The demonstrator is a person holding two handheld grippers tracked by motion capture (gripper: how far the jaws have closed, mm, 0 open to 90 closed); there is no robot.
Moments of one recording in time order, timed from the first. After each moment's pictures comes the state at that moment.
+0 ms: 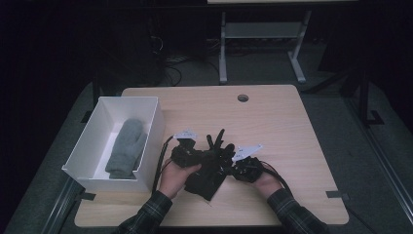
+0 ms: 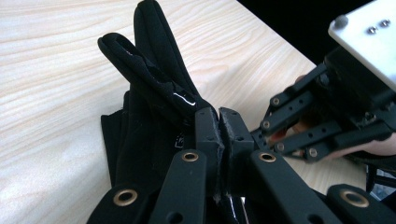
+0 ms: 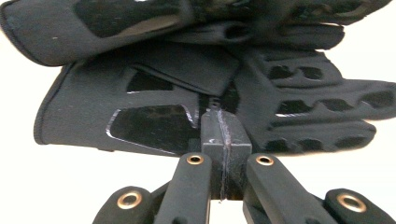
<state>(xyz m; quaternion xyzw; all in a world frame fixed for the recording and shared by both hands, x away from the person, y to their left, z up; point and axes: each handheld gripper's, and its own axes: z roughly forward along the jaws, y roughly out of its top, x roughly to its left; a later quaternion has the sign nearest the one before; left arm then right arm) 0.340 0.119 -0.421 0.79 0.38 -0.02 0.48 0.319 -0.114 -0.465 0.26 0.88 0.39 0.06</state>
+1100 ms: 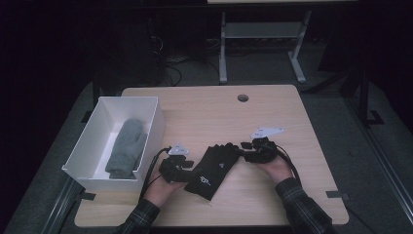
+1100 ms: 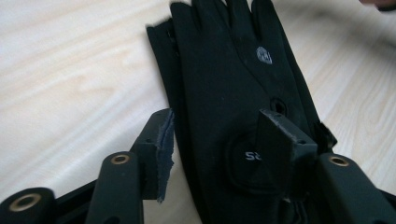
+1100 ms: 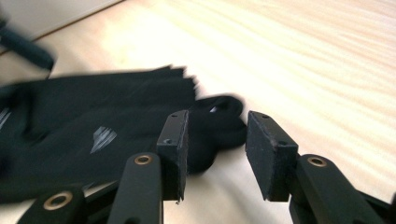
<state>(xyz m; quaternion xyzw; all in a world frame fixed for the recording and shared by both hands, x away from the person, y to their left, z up) 0.311 0.149 -0.444 0.84 0.37 0.05 0.38 0.362 -0.159 -0.448 0.36 0.82 0.43 0.11</state>
